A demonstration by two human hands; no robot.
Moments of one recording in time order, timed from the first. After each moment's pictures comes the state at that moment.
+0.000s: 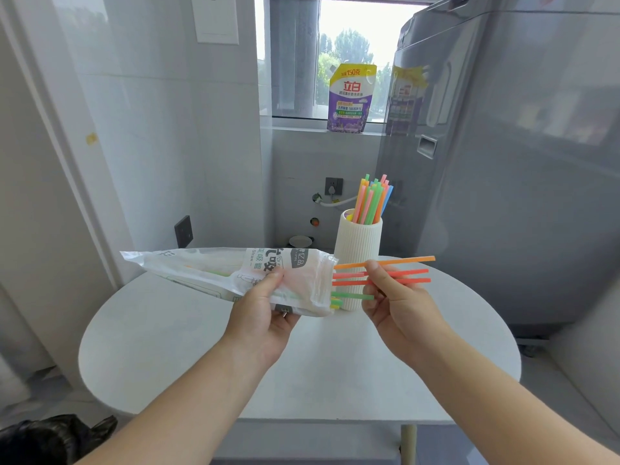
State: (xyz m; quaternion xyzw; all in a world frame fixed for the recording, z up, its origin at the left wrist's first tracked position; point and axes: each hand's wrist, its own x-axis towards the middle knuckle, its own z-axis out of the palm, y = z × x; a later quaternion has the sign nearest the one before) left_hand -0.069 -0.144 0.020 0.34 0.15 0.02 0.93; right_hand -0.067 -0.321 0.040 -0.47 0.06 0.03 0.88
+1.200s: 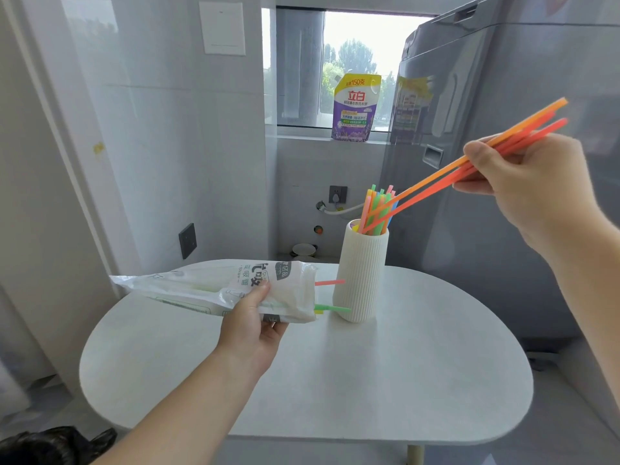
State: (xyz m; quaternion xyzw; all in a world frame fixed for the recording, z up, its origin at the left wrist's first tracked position) left_hand -0.052 -0.124 0.004 0.31 0.18 0.04 0.93; right_hand -0.036 -0.400 0.183 -0.78 -0.08 -0.33 0.53
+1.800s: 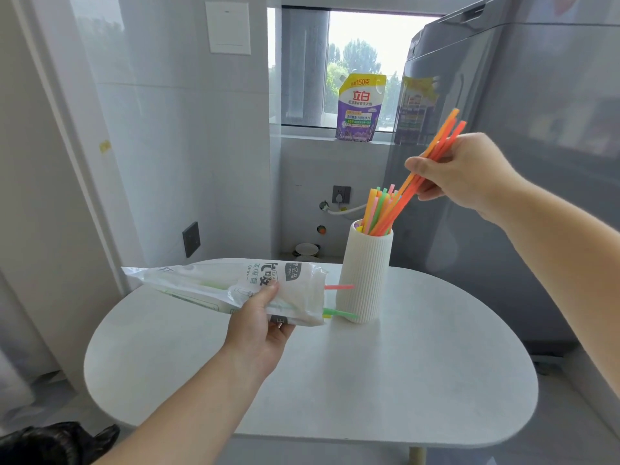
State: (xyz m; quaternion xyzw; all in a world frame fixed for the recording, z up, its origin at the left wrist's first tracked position) left_hand -0.057 -0.129 0.009 0.32 0.16 0.03 0.93; right_hand 0.021 -0.374 0.190 -0.88 -0.07 -0.20 0.41
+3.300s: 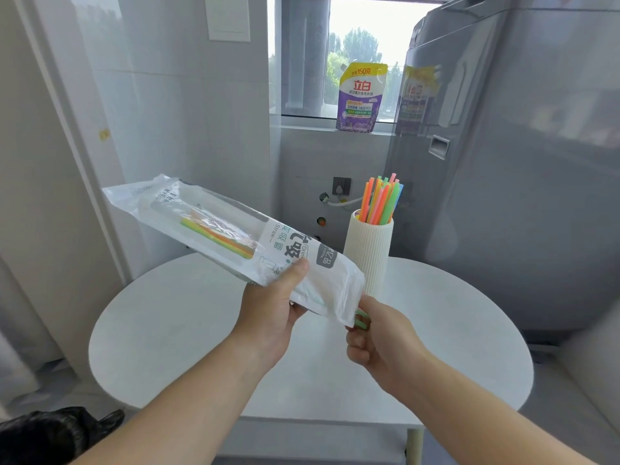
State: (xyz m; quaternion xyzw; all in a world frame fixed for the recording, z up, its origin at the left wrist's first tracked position) left_hand -0.070 -0.140 0.023 0.46 0.04 0.08 0.88; right_hand -0.080 -0.293 0.019 -0.59 0.15 0.14 0.79
